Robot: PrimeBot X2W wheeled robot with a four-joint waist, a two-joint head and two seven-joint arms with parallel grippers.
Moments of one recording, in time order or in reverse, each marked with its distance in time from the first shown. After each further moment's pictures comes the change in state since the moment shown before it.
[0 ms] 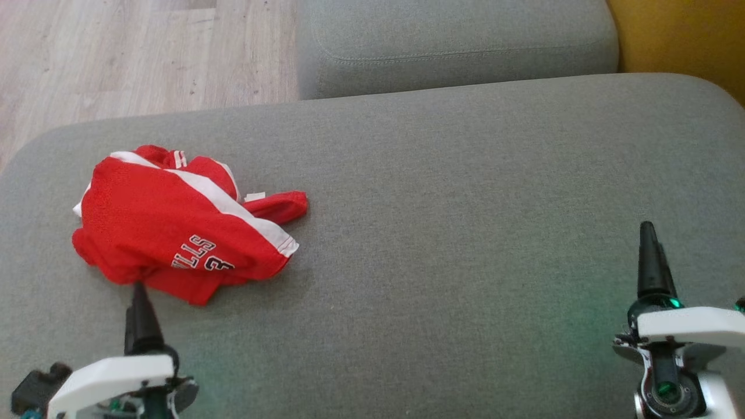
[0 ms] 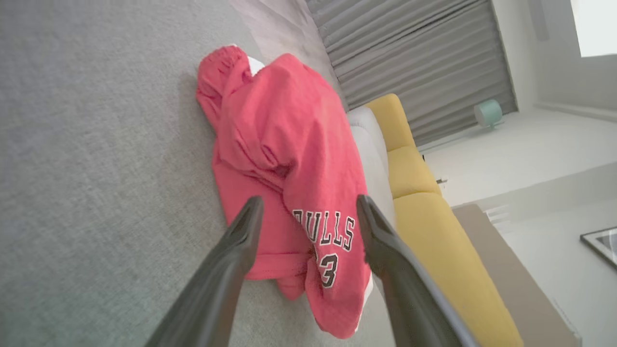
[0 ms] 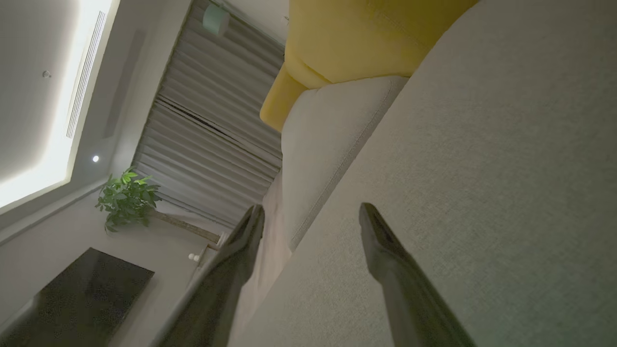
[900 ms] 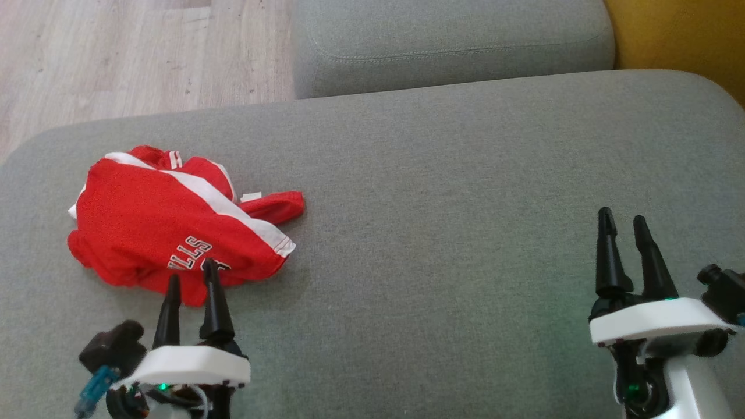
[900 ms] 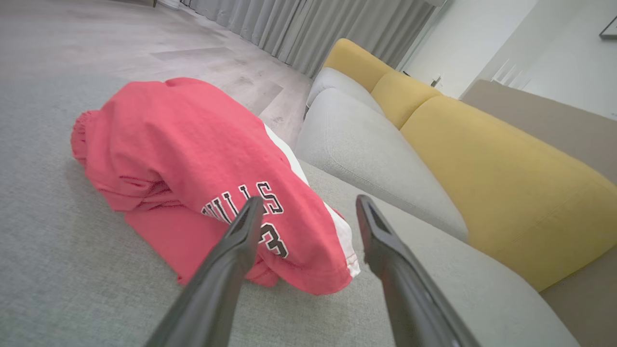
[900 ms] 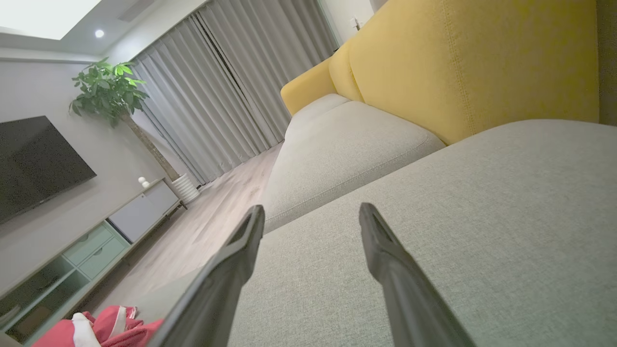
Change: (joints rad) left arm 0.000 0.035 -0.208 -0.073 0.522 0.098 -0.074; right arm -0.001 0.000 0.069 -0.072 -0.507 0.000 -0.073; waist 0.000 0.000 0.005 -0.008
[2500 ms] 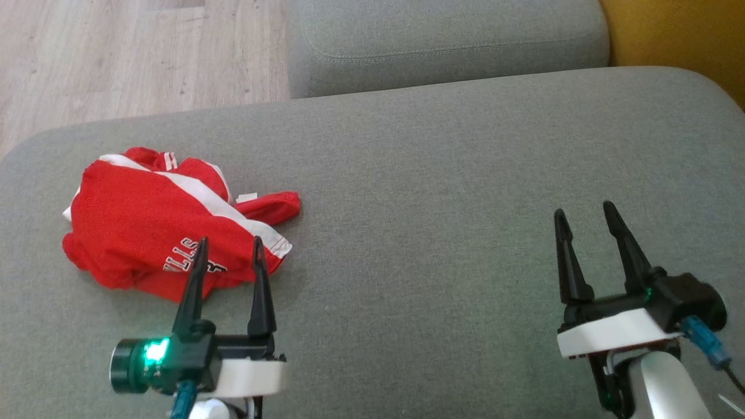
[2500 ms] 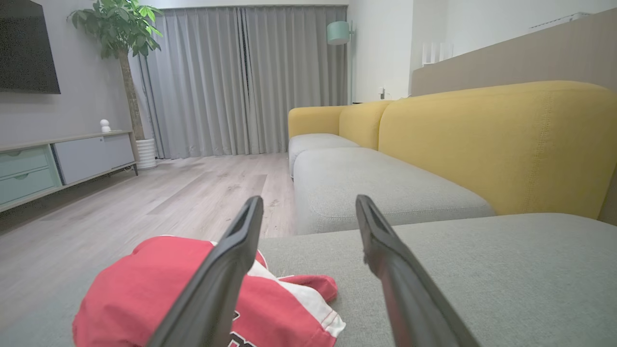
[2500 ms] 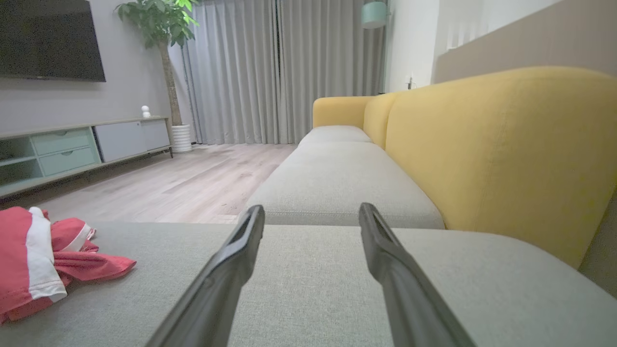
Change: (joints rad) left arm -0.037 0.111 -0.257 -0.108 0.450 0.277 -0.142; right arm -0.001 -0.002 0.076 -0.018 -0.481 0.000 -0.142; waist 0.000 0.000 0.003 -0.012
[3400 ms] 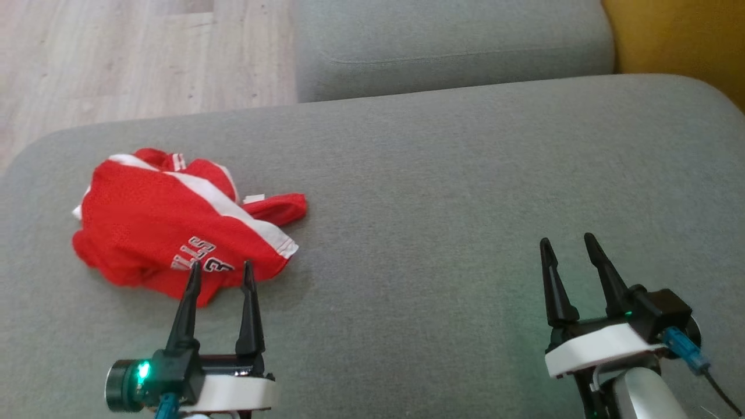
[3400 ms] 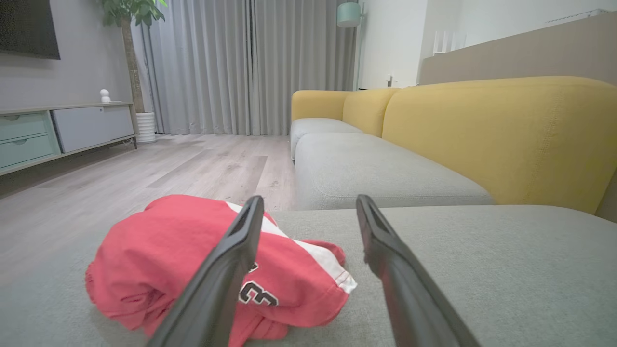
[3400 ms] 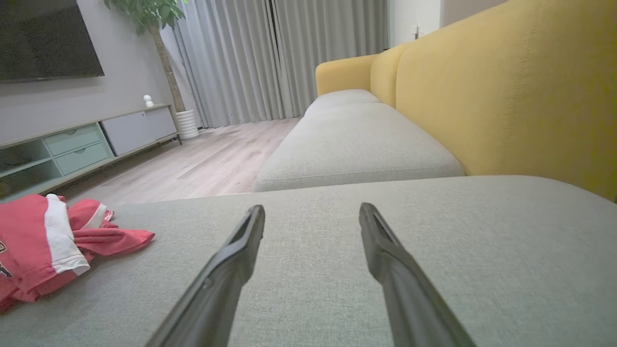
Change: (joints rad) left arm 0.072 -0.122 0.196 0.080 0.074 -0.213 -0.020; right arm 0.001 -0.001 0.035 0.151 0.095 0.000 -0.020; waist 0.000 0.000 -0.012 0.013
